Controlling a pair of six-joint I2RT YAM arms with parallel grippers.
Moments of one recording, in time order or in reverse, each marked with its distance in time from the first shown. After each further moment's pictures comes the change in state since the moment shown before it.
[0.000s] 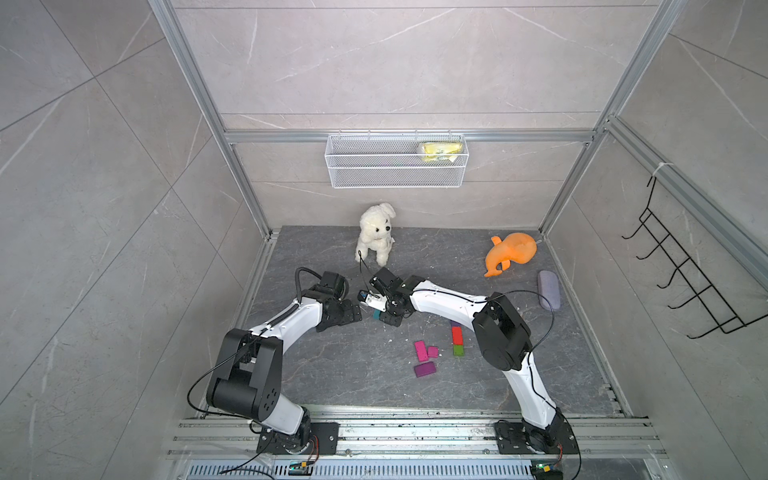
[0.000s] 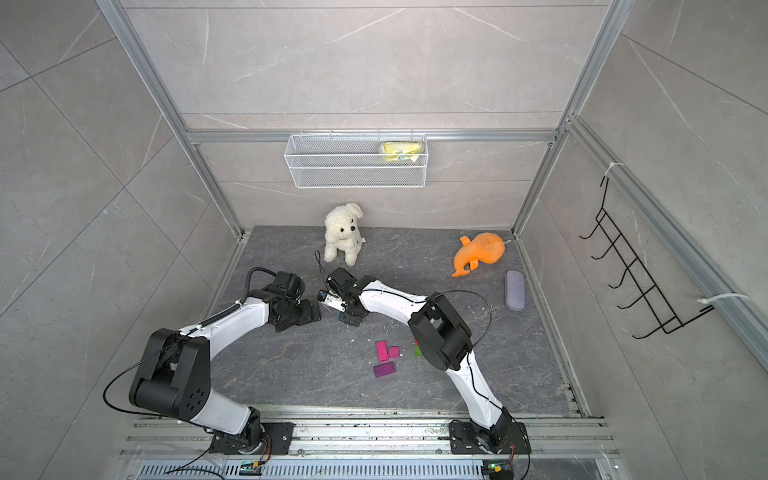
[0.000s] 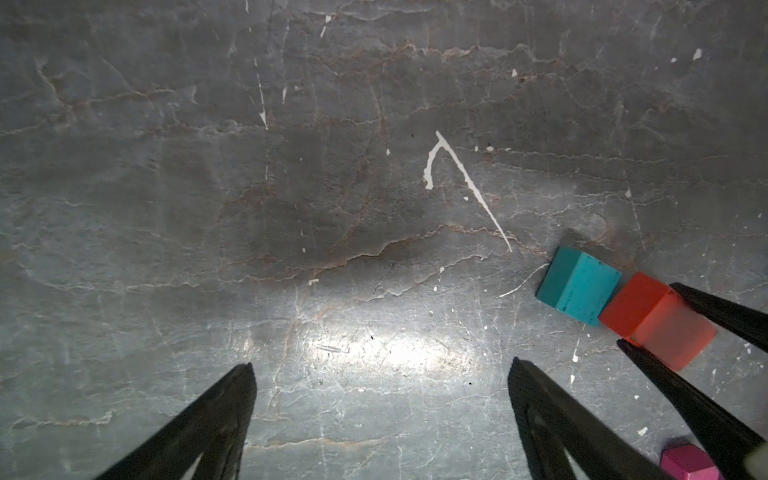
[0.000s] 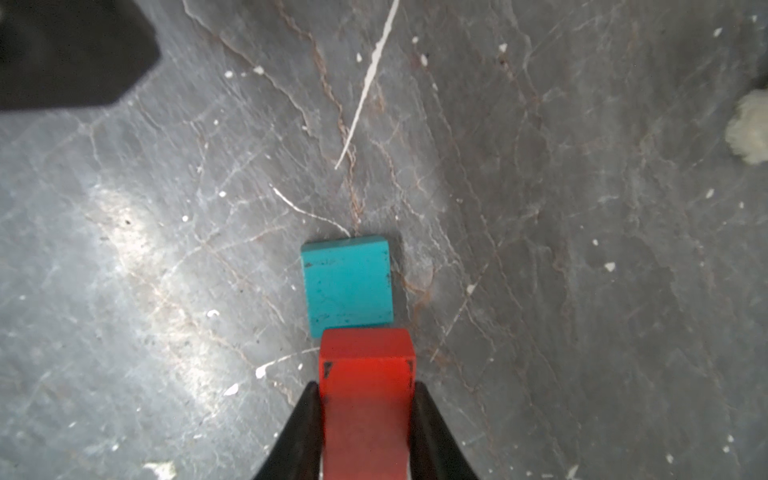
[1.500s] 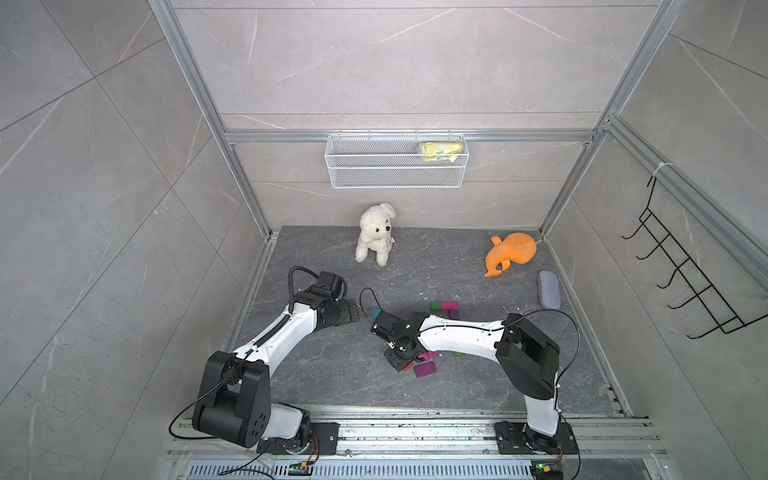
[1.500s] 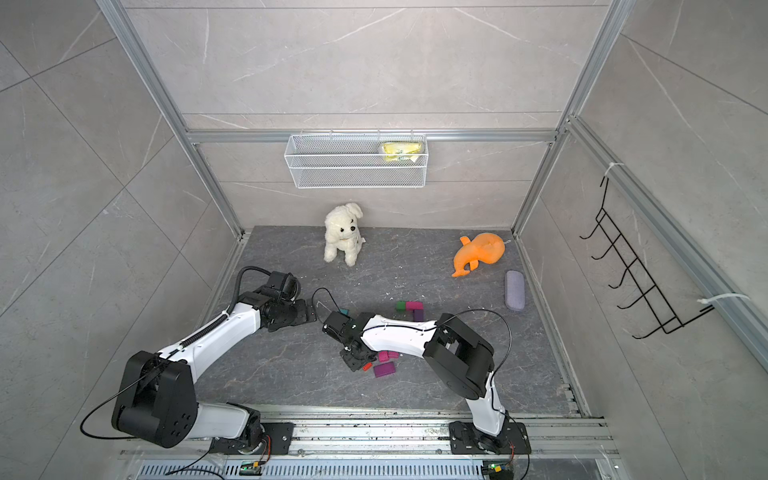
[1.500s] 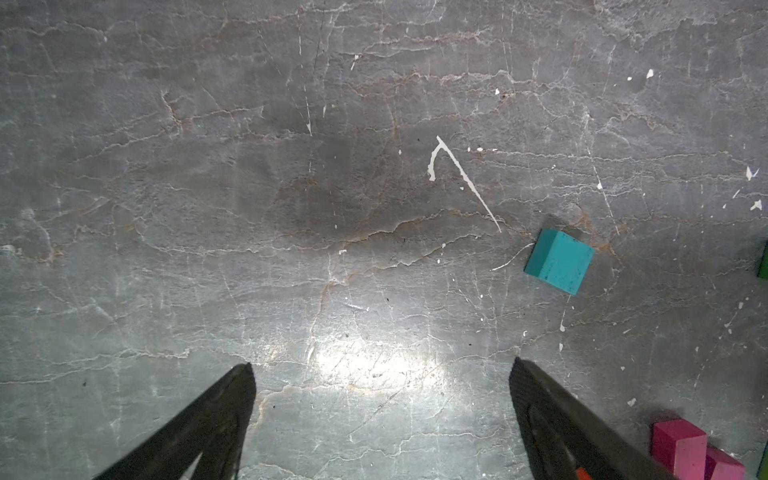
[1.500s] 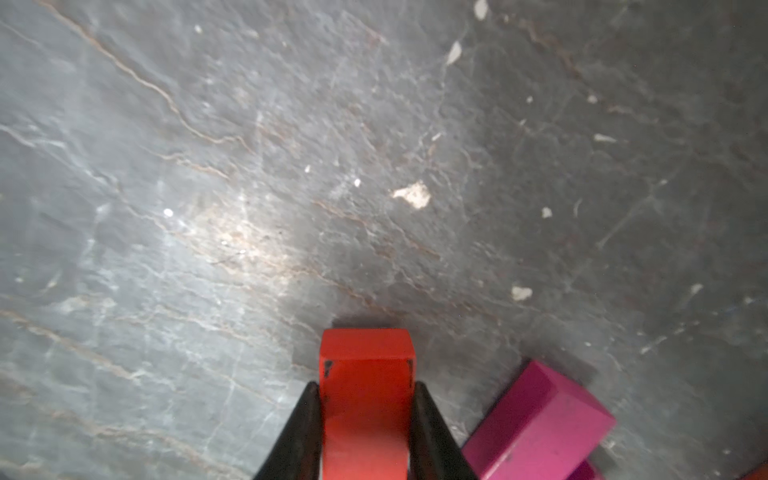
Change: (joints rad) left arm -0.017 -0.143 -0.002 -0.086 -0.090 -0.001; right arm 0.208 -0.265 -0.396 -0.049 0.001 0.758
